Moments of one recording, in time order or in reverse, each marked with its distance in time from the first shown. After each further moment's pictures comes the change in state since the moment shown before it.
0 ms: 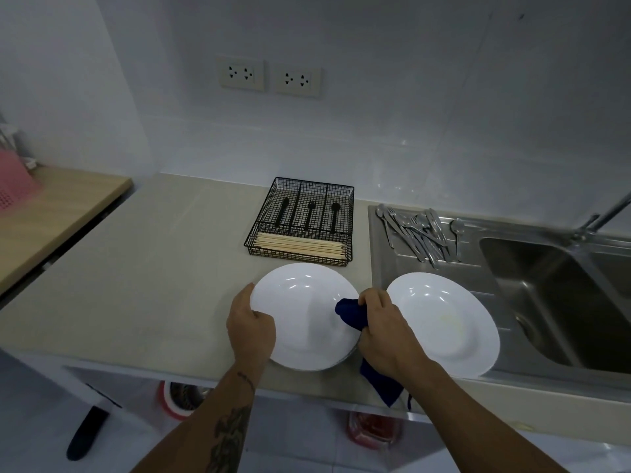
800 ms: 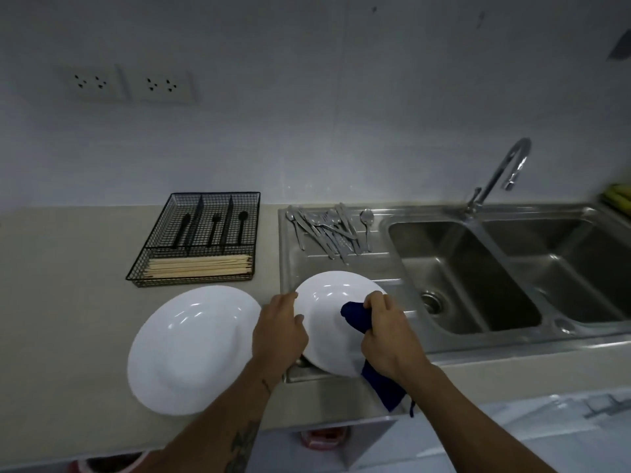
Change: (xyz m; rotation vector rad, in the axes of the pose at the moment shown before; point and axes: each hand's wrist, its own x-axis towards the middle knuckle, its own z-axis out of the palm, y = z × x) left_hand -0.075 0.058 0.170 0.486 -0.528 0.454; right_hand -0.034 0.139 -0.076 0.025 0.179 0.258
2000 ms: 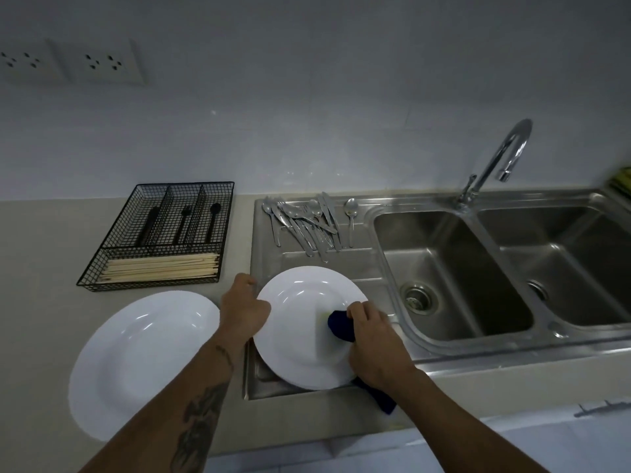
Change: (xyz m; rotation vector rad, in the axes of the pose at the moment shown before) left_hand 0.066 0.019 0.007 -0.226 -0.102 -0.395; right_hand 0.033 0.065 0.003 -0.157 -0.133 -0.105
